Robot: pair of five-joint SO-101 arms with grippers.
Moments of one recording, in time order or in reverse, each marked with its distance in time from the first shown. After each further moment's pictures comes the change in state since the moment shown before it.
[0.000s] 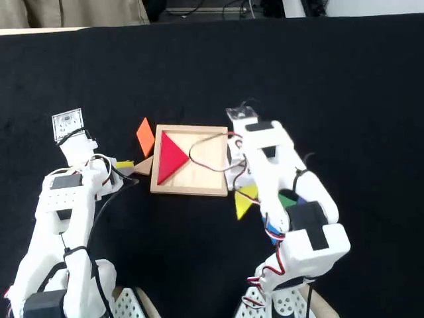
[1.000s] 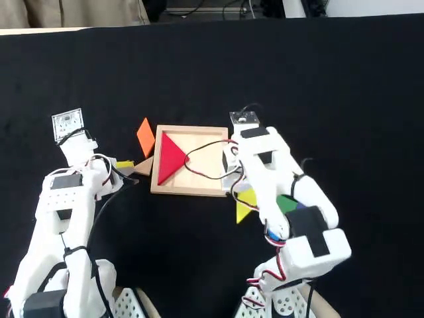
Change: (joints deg) left arm 0.0 0.0 0.0 0.0 0.0; right arm -1.8 -1.2 6.2 -3.2 -11.8
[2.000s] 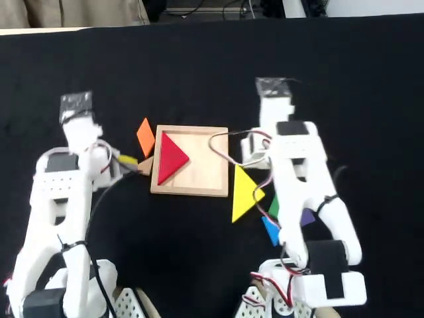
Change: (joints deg) left arm 1.2 0.8 -11.4 15.7 -6.0; right arm 6.6 -16.0 -1.7 -0.9 8.4
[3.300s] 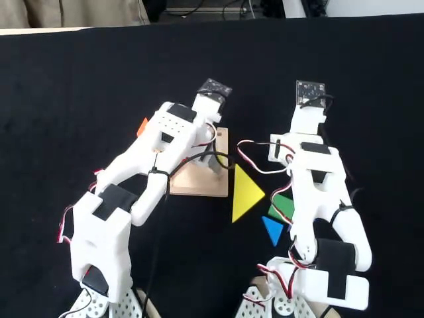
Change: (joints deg) left arm 33.2 55.3 -52.7 11.1 -7.2; right arm 14.9 0.0 14.2 -32.7 3.5
